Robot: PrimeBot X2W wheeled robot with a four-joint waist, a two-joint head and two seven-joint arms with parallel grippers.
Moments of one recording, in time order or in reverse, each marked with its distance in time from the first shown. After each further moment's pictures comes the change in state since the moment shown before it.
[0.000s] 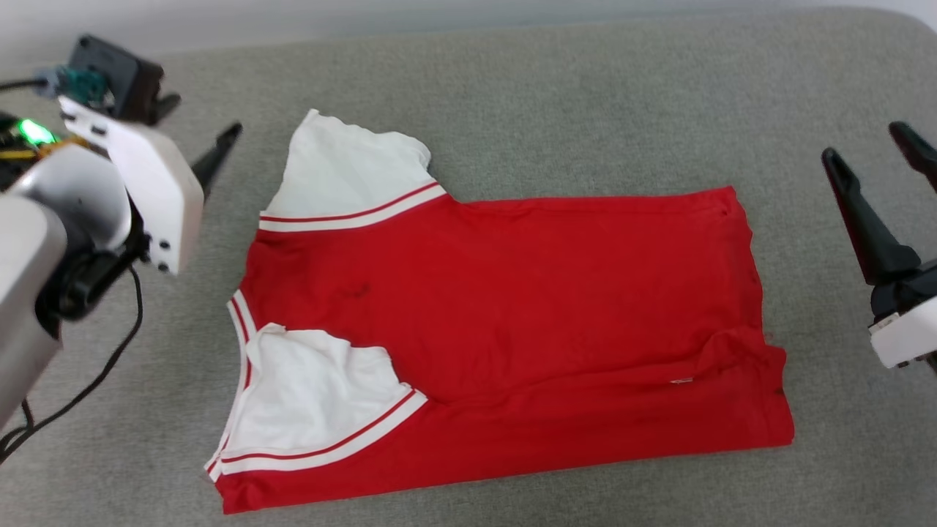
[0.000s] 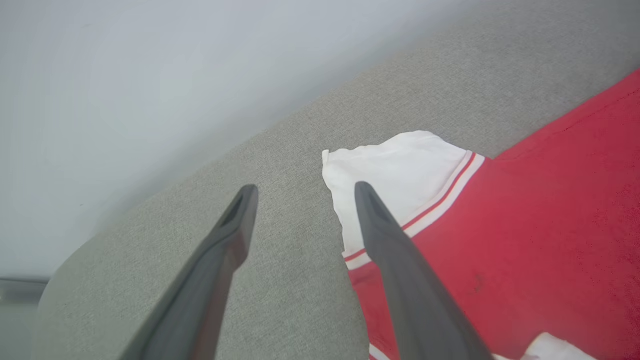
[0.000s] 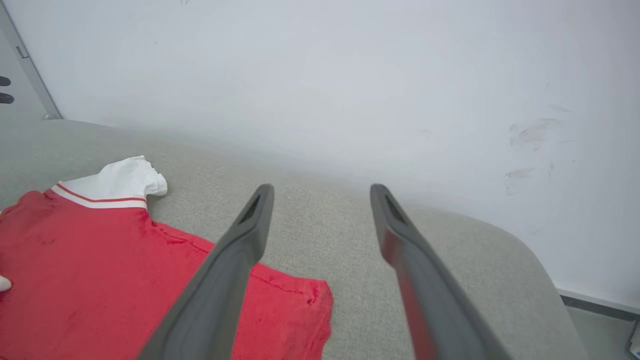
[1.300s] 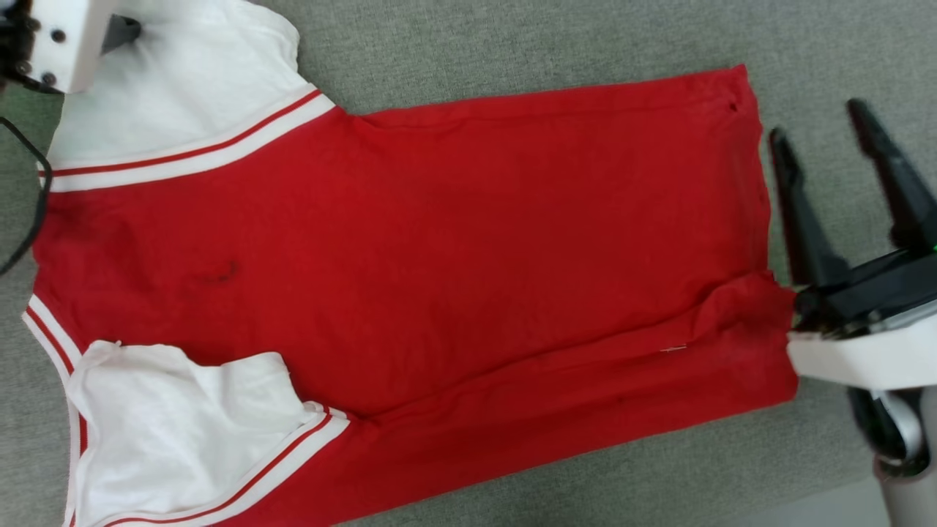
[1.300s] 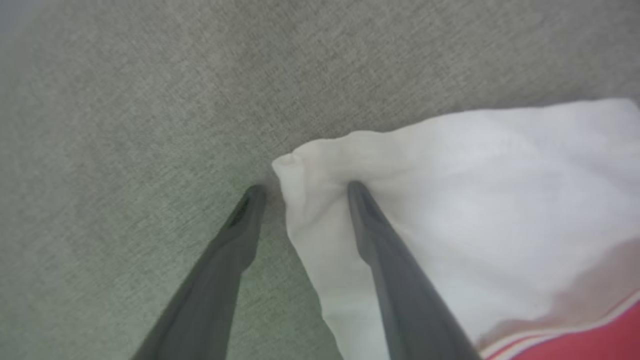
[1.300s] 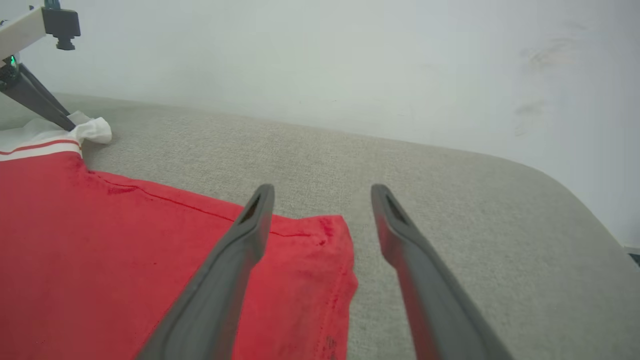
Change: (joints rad) left arm -0.496 -0.058 -0.077 0.217 -0.111 -0.115 0.744; right arm 0.046 0.294 -0.037 -0.113 -0.267 0.000 -0.248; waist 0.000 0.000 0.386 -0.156
